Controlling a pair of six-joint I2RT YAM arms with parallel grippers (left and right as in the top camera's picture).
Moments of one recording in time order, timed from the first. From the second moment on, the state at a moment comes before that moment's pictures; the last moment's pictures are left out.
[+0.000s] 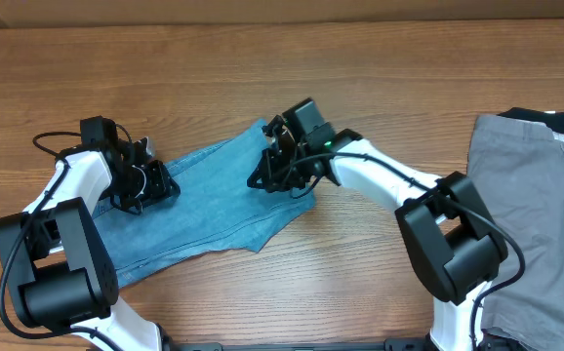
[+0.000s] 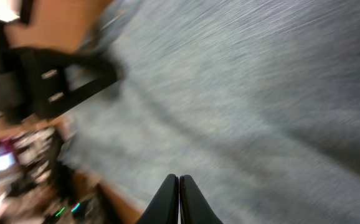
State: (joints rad) left arm 0.26 1.86 1.09 -0.72 0.38 -0.05; right arm 0.59 2.04 1.34 -0.36 -0.69 0.61
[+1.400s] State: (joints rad) left arm 0.28 1.74 1.57 -1.20 0.33 0.00; right arm 0.44 2.03 1.54 -0.72 -0.40 0.31
